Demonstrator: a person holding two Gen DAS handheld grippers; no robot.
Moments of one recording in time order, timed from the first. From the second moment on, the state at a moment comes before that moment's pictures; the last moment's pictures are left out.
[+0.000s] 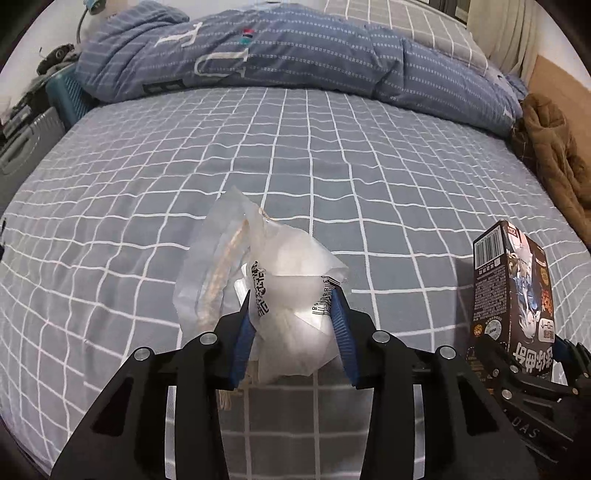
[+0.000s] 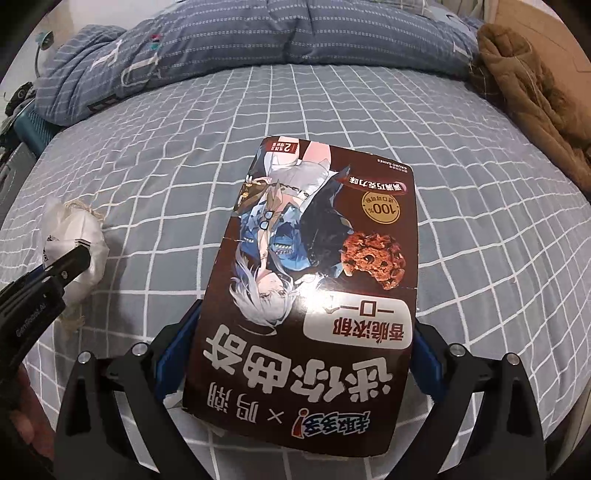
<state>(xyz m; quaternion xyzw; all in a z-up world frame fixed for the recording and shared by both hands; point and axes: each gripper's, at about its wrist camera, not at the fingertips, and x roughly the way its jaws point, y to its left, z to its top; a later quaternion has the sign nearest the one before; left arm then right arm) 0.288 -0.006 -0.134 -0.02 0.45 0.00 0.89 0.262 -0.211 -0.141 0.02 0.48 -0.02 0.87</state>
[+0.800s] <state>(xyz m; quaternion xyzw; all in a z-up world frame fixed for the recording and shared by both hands) 0.191 -0.002 -0.094 -0.03 0.45 0.00 0.89 0.186 -0.214 -0.087 0.01 0.45 0.00 0.89</state>
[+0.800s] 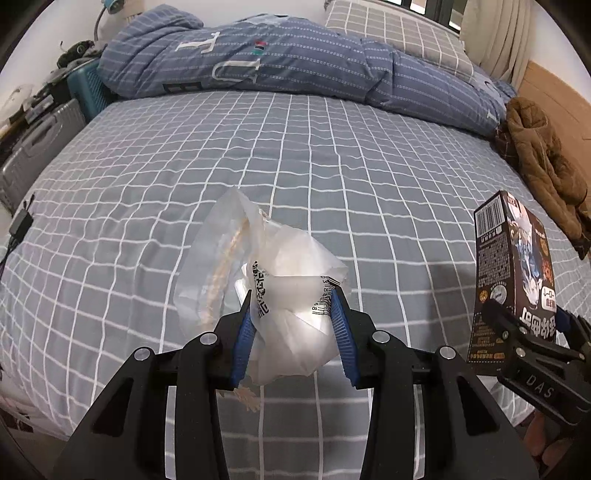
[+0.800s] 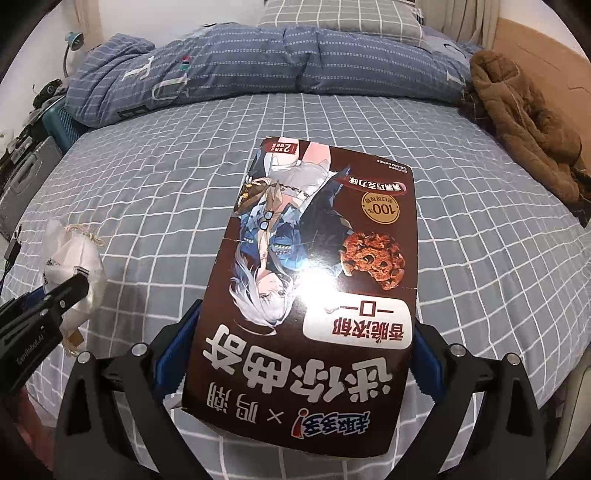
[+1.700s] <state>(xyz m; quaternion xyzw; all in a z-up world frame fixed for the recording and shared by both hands) 0.091 -0.012 -0.054 -0.05 0.44 -0.01 0.90 0.086 -0.221 -0.039 0.00 0.43 0.00 0.90</state>
